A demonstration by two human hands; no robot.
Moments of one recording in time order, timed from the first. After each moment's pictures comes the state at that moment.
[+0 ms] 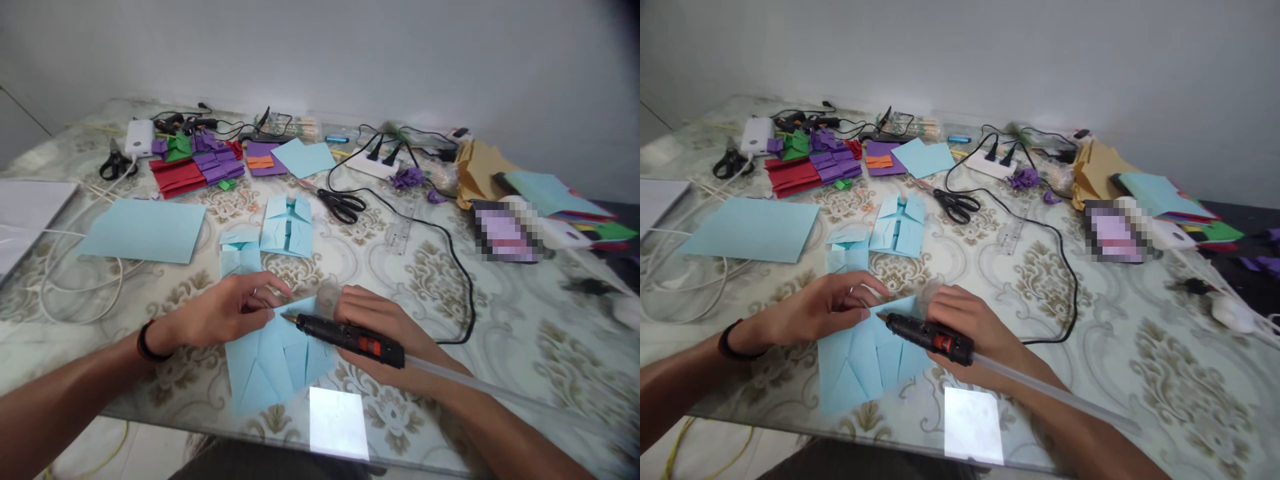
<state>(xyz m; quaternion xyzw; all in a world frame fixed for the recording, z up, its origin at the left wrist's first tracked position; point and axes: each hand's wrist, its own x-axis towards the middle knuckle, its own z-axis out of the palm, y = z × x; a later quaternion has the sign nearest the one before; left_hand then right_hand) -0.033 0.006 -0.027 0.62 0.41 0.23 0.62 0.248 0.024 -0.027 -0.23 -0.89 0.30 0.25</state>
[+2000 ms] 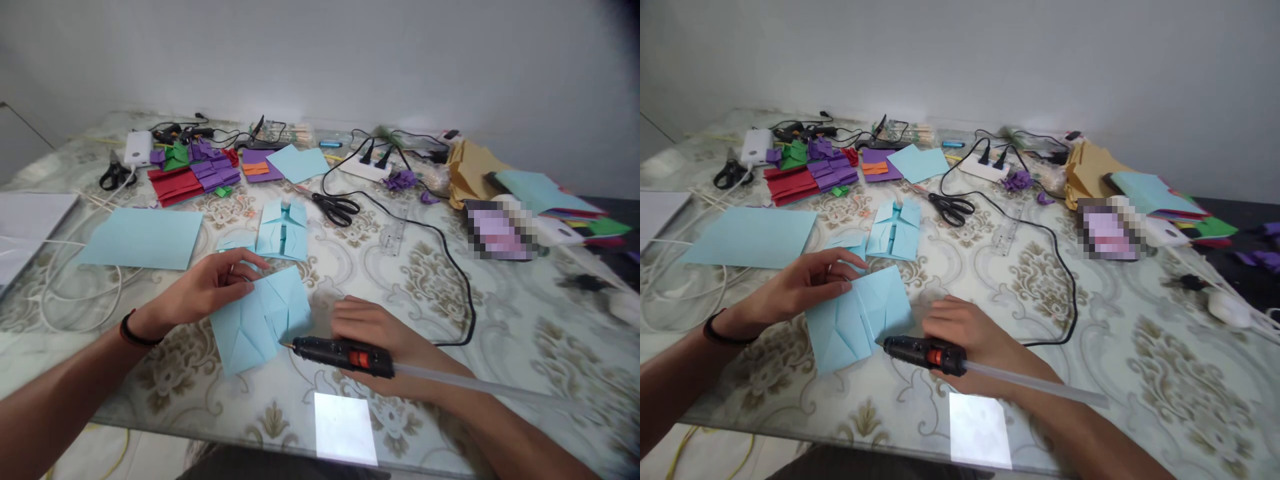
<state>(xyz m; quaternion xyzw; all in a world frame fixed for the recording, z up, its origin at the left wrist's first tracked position) -0.056 0.027 -0.019 0.63 0.44 0.30 0.57 0.255 0.024 -0.027 -0.20 -0.91 0.30 0.19</state>
